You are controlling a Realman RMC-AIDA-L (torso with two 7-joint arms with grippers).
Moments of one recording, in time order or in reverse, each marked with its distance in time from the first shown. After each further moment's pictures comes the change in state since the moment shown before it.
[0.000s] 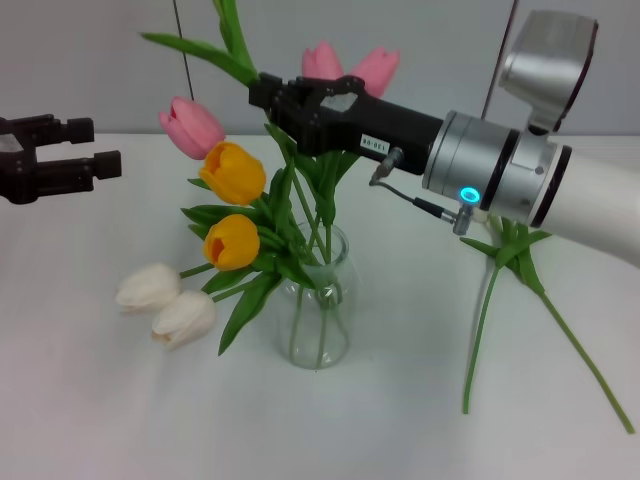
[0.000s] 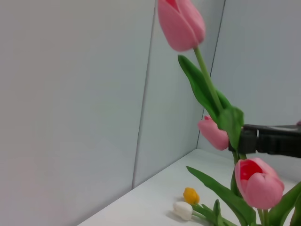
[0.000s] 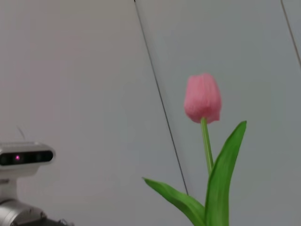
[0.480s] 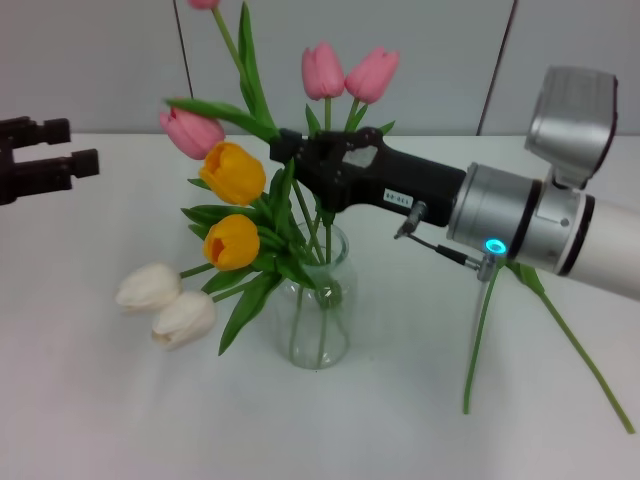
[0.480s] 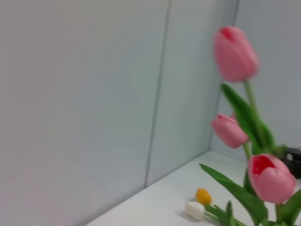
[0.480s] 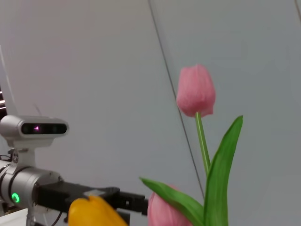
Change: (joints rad) left arm 0.030 0.002 -0.034 0.002 0.000 -0.010 0.001; right arm -0.084 0.000 0.001 0.005 -0.069 -0.065 -0.033
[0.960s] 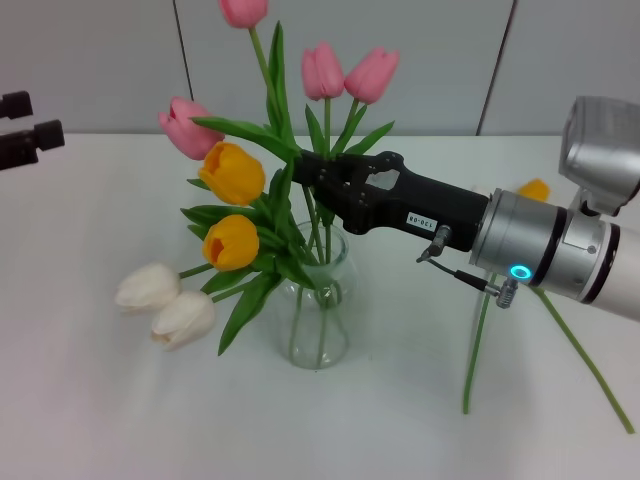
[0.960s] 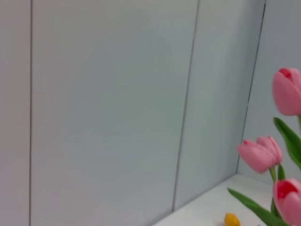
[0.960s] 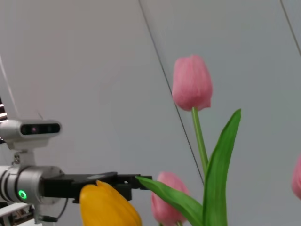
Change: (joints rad) left arm 0.032 -0.012 -0.086 0.039 -0.013 0.001 0.015; right arm -0.071 0.000 0.006 -0.022 -0.023 -0.061 0.040
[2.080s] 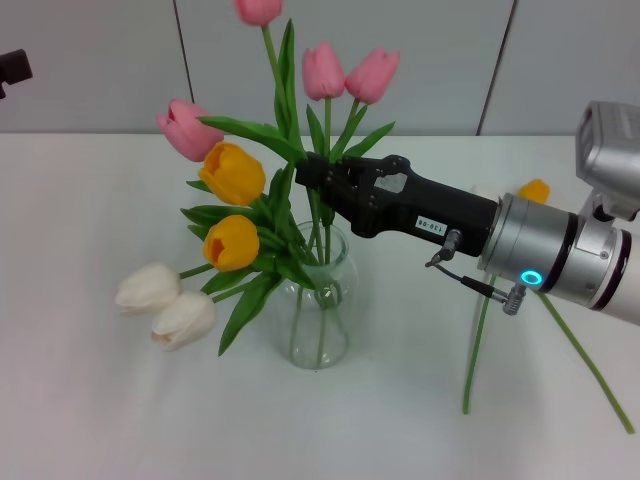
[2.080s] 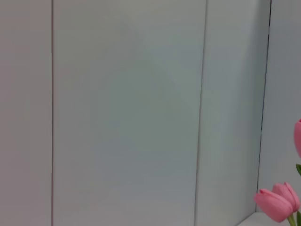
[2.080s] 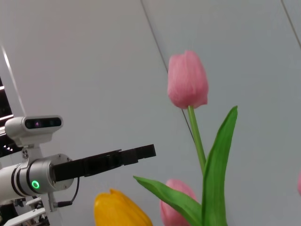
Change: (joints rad) left arm -0.003 0.009 -0.048 0.027 -0.089 0.007 0.025; right arm -0.027 0.000 -0.004 -0.020 0.000 -0.032 0.037
